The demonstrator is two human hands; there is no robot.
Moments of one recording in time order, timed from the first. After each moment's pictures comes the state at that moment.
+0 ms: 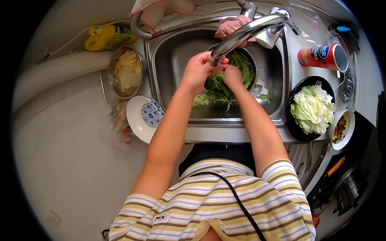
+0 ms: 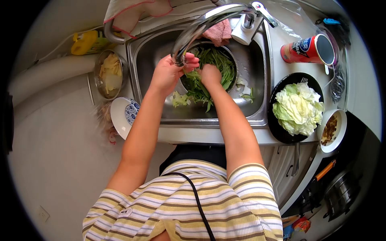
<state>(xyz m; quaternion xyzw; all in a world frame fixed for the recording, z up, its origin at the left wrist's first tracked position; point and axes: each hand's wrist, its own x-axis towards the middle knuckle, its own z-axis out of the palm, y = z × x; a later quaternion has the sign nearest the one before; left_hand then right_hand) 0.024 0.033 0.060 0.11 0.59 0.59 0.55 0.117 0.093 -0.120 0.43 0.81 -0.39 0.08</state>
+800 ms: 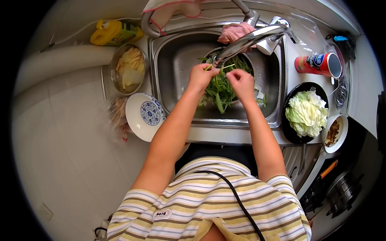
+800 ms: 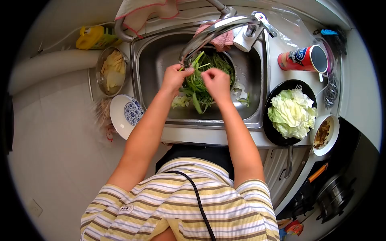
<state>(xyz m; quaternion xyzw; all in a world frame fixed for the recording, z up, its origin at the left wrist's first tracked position) 0.024 0.012 -0.007 0.08 0.73 0.51 0.44 0.161 0.102 -0.009 0.40 0.70 -0.56 -0.18</state>
